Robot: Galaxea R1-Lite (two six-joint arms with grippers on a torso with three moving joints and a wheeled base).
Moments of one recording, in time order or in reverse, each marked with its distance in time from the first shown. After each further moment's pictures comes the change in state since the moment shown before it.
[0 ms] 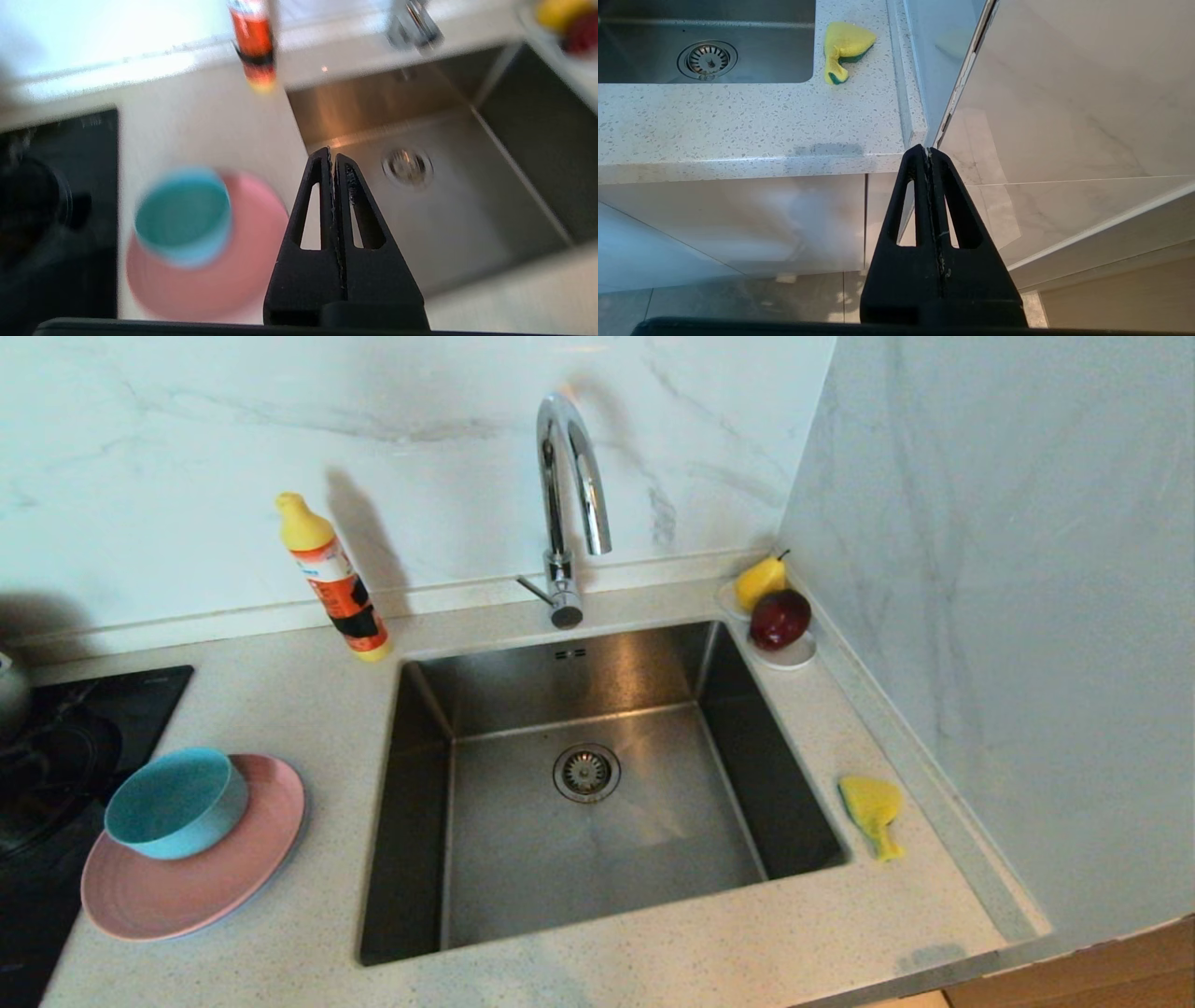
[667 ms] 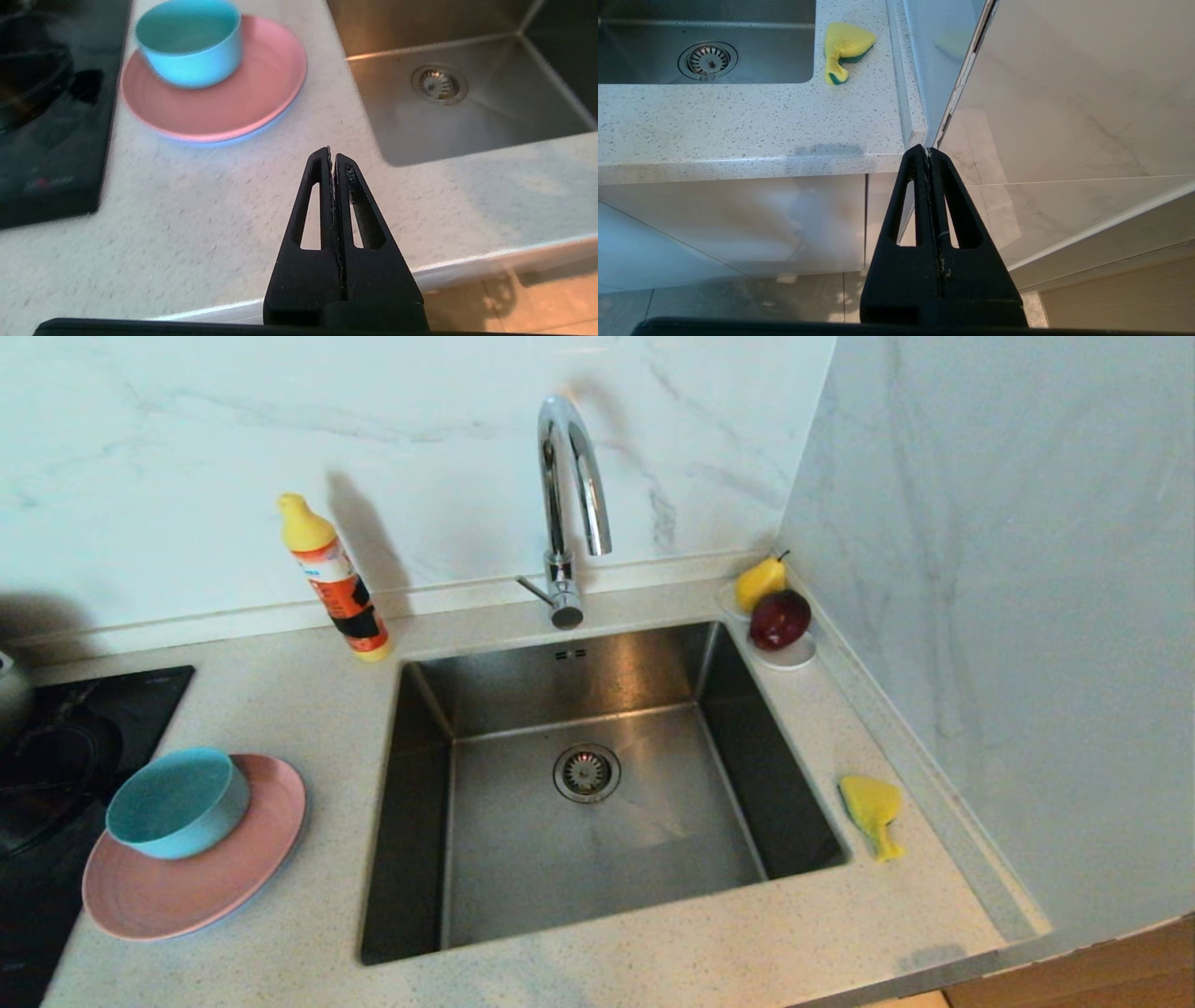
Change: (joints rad) left arm -0.144 -0.653 0.504 0.171 0.260 -0.026; right arm 0.000 0.000 0.000 0.000 0.000 0.001
